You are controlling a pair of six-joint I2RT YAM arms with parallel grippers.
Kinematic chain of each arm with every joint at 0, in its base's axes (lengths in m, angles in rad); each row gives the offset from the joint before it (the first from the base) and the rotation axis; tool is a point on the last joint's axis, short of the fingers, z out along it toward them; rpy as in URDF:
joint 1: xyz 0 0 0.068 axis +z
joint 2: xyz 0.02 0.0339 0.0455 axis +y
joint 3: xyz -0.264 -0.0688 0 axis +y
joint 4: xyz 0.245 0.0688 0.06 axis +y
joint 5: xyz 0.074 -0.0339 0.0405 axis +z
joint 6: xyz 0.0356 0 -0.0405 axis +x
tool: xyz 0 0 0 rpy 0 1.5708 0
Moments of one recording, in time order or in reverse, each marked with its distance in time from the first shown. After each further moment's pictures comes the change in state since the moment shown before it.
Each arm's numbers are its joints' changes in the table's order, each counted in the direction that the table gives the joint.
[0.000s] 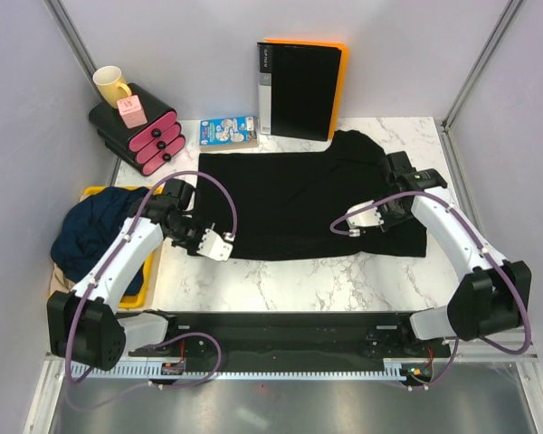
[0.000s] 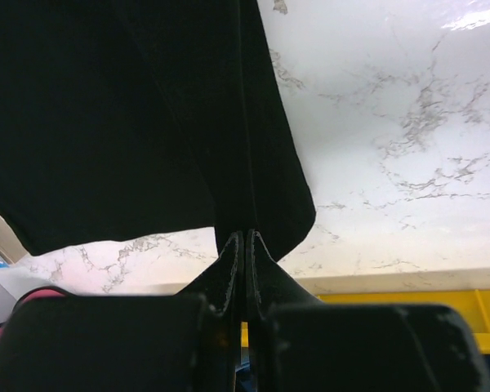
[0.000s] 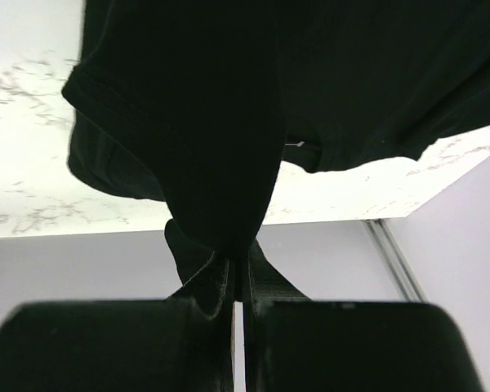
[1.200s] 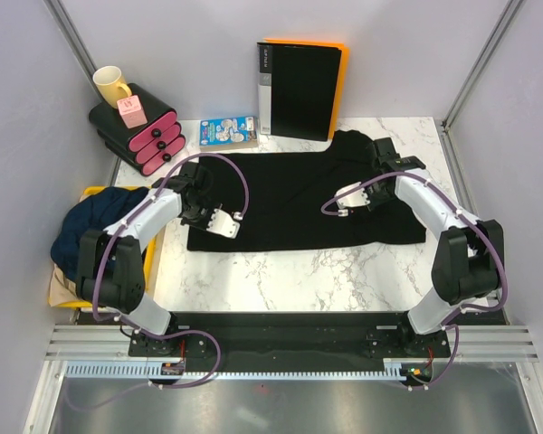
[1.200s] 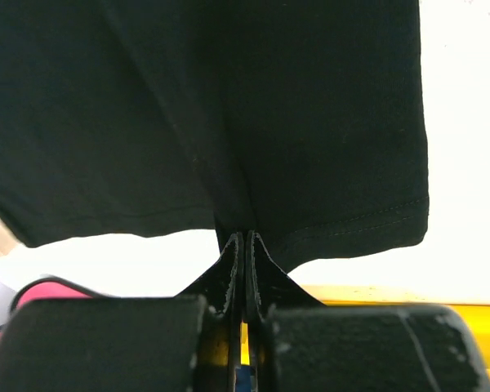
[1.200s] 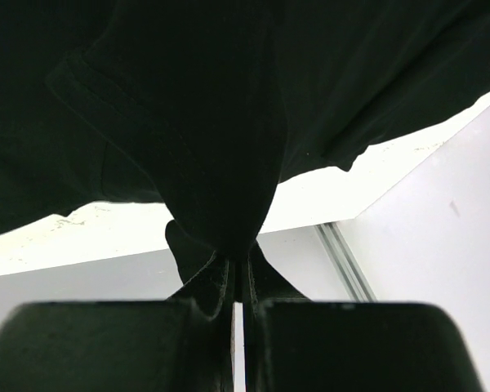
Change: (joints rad) left arm 0.021 0.357 -0.117 -0.234 0.144 -0.001; right arm 0.000 0.254 -0.101 -0.261 -0.034 -0.036
